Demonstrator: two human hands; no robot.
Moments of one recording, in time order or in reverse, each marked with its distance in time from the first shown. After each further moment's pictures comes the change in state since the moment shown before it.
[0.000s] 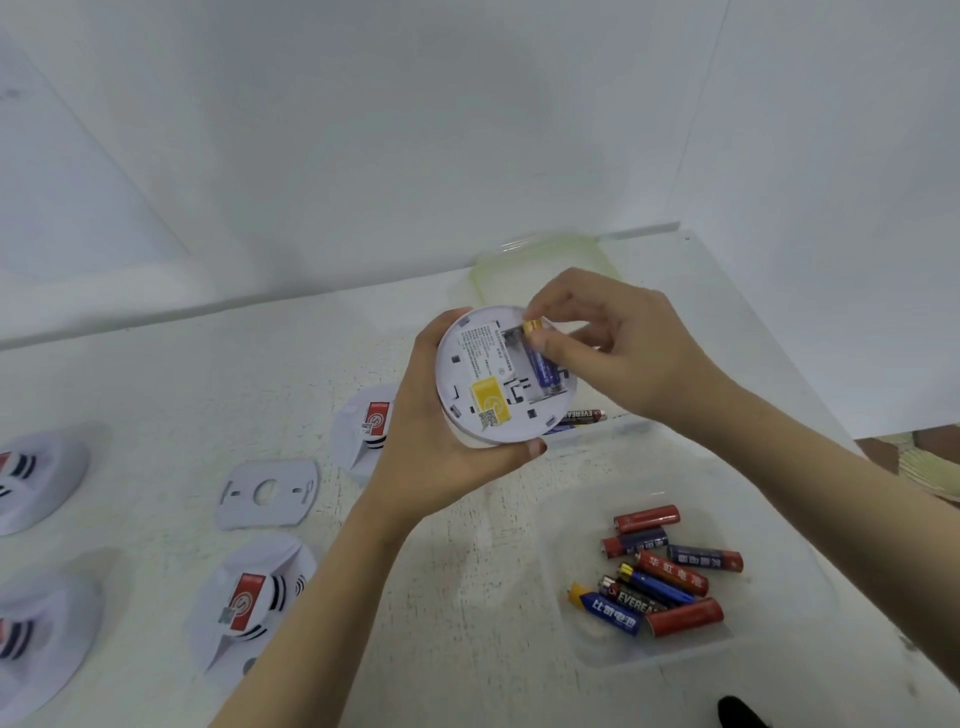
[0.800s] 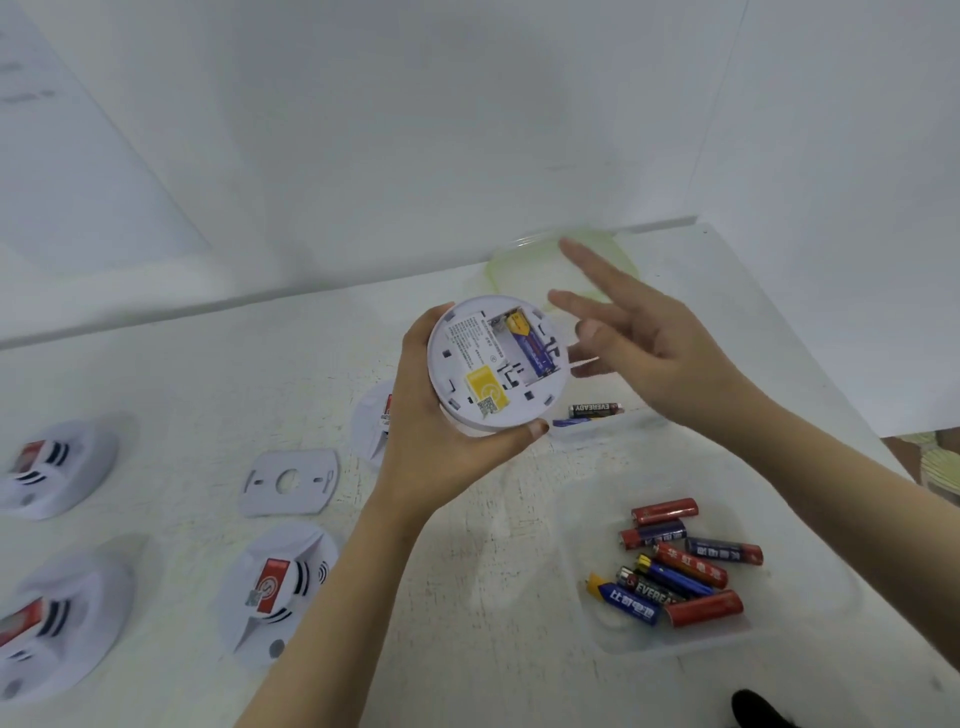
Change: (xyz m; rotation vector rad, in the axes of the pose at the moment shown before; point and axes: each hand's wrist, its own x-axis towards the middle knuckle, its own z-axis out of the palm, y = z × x) left_hand -0.007 0.002 -0.004 0.045 0.166 -0.020; right_hand -0.012 0.013 -0.001 0.245 -0.066 0.048
